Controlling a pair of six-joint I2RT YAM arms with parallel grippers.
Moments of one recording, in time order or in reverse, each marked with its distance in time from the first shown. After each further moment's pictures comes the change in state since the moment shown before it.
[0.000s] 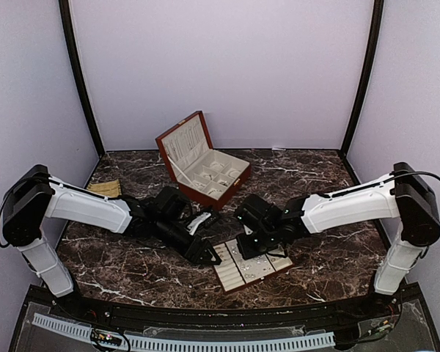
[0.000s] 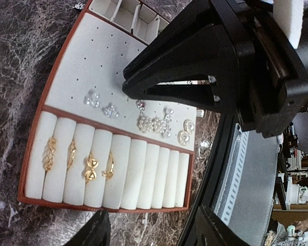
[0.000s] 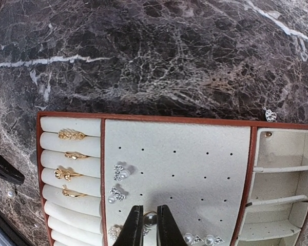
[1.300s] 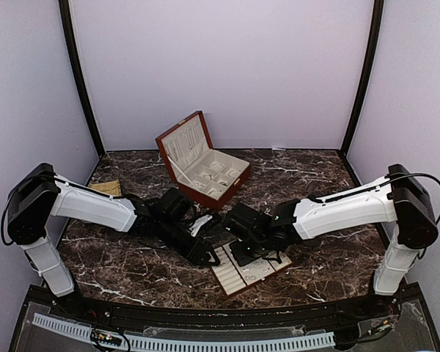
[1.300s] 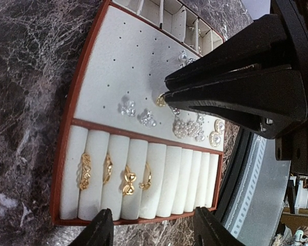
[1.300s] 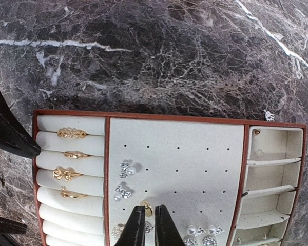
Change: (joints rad) left arm 0.000 0.040 0.037 -0.073 -0.071 0.020; right arm 0.094 0.040 0.078 -0.093 0.153 -0.055
